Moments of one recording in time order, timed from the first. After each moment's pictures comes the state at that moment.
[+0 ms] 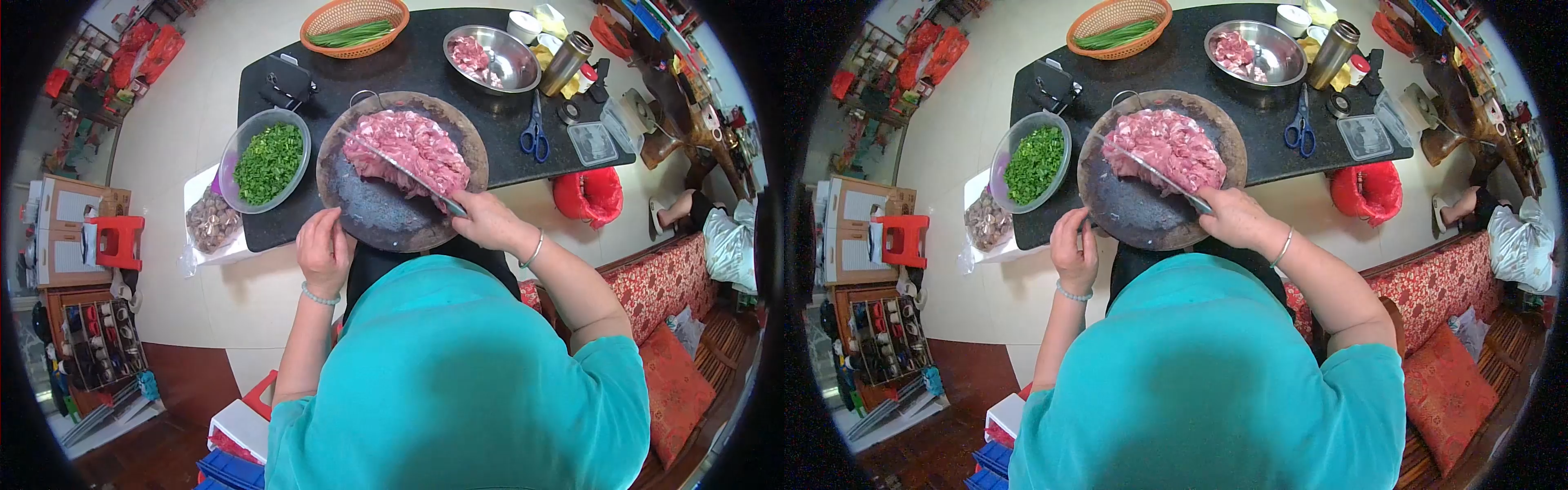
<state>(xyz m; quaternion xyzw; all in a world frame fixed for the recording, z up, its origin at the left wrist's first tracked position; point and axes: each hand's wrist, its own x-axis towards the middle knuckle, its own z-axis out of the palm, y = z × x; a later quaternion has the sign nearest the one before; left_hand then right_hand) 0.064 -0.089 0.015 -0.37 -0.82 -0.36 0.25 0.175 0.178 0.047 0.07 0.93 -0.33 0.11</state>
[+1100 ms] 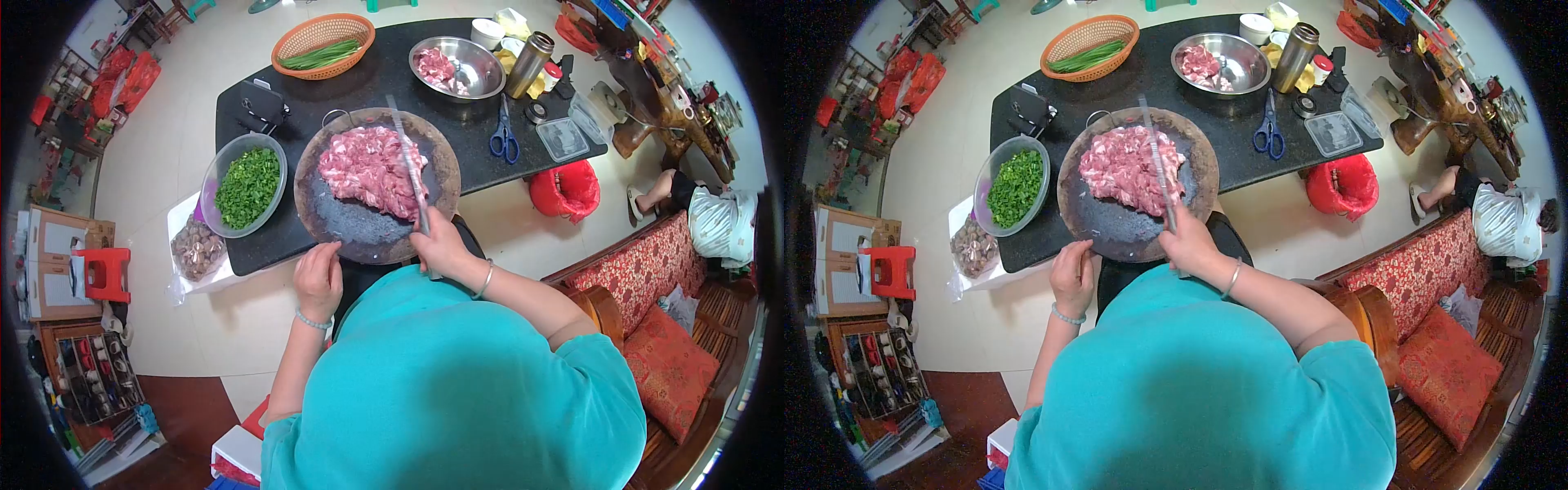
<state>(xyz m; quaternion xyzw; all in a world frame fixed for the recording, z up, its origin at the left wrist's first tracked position) 0.080 -0.095 0.000 -0.42 -0.81 -0.38 0.15 0.183 0.119 0.022 0.28 0.71 -0.65 -0.01</state>
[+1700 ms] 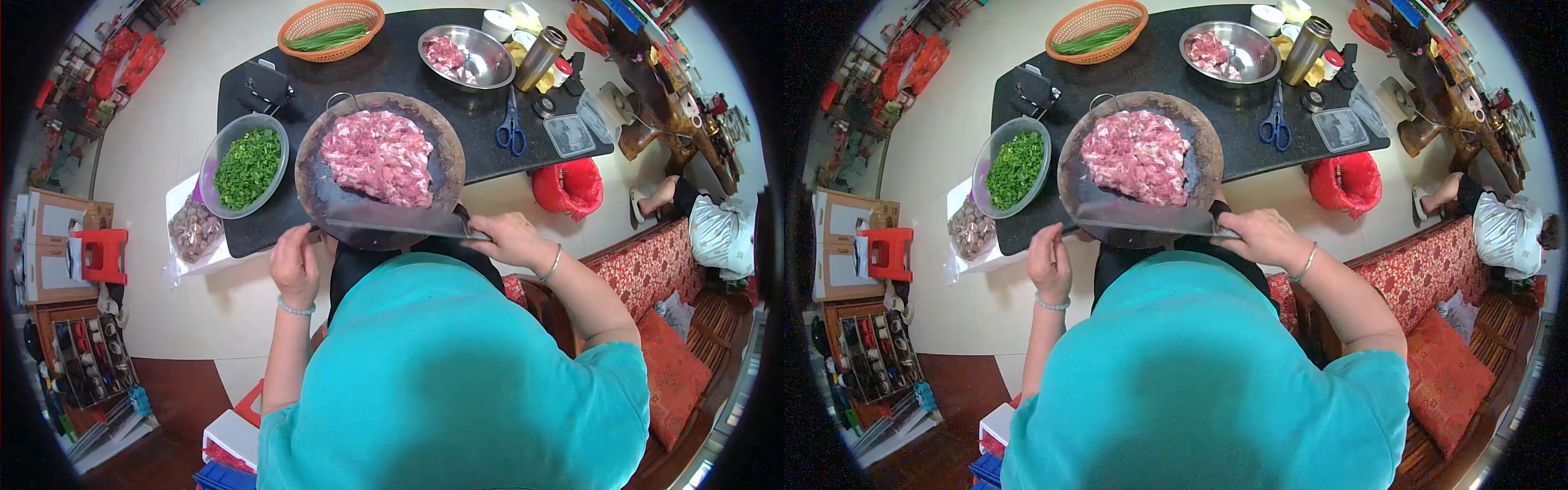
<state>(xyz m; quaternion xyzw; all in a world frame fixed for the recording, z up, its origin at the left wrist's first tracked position) 0.068 -0.114 0.005 -0.37 -0.82 -0.38 0.23 0.247 0.207 0.055 -0.01 0.97 -0.23 0.09</state>
